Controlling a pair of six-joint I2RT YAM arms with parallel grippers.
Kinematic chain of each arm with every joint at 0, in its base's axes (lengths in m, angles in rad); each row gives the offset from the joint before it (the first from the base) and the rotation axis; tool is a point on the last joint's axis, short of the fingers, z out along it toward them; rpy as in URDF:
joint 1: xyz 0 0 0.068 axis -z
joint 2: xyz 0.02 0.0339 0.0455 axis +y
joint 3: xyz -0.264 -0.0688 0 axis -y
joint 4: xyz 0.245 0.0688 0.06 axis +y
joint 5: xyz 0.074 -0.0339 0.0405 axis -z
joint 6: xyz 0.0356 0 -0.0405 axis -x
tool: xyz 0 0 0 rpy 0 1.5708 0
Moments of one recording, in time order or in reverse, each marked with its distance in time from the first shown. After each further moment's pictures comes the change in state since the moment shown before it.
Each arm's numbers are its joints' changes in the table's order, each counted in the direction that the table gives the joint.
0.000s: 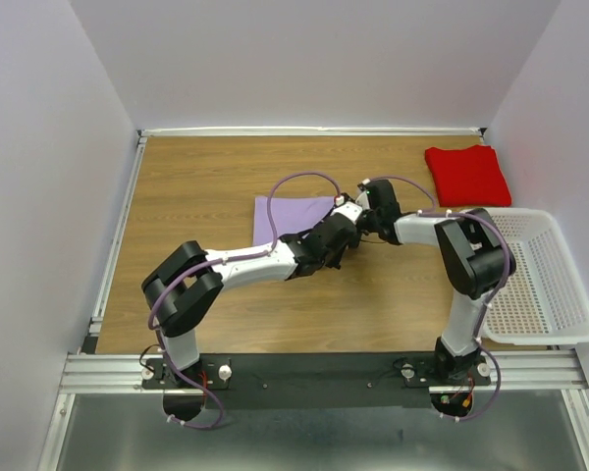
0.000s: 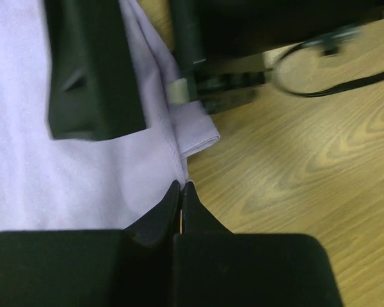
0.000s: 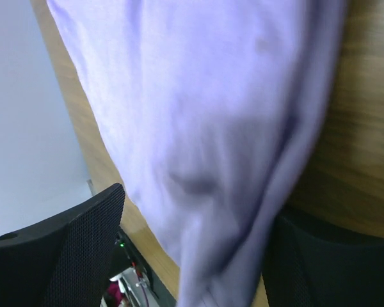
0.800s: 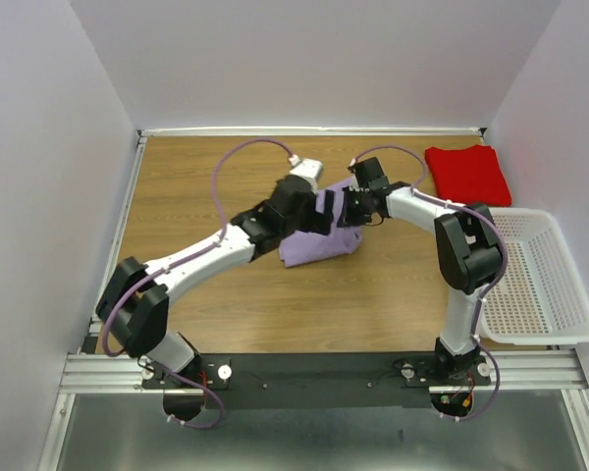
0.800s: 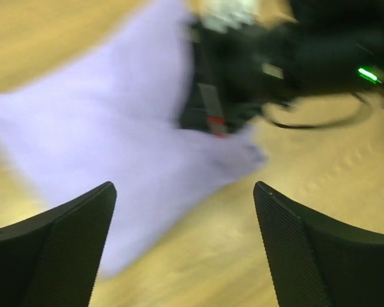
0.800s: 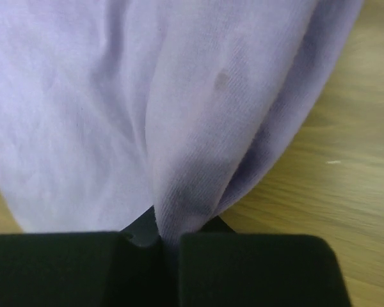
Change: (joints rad) left arm -0.140 -0.212 -0.010 -0.003 0.109 0.037; right arm -0.047 0.079 0.326 0.467 0.330 0.450
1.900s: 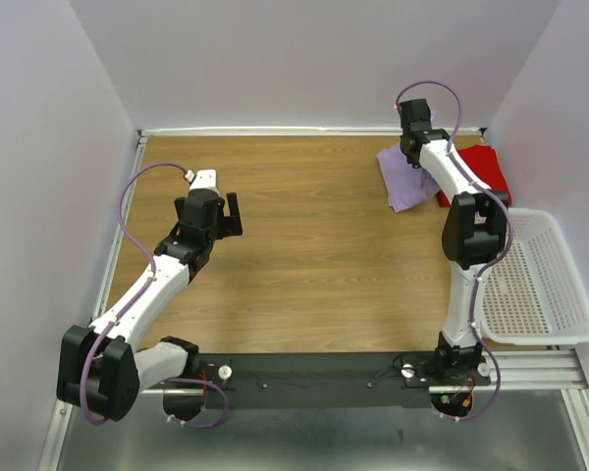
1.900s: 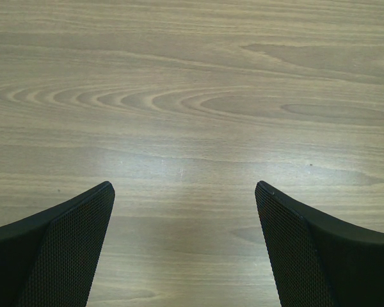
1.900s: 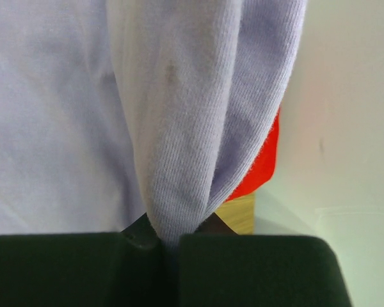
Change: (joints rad) left arm -0.531 -0.433 -0.399 0.044 -0.105 -0.104; right arm 0.265 0.213 0.639 0.298 0.823 0.781
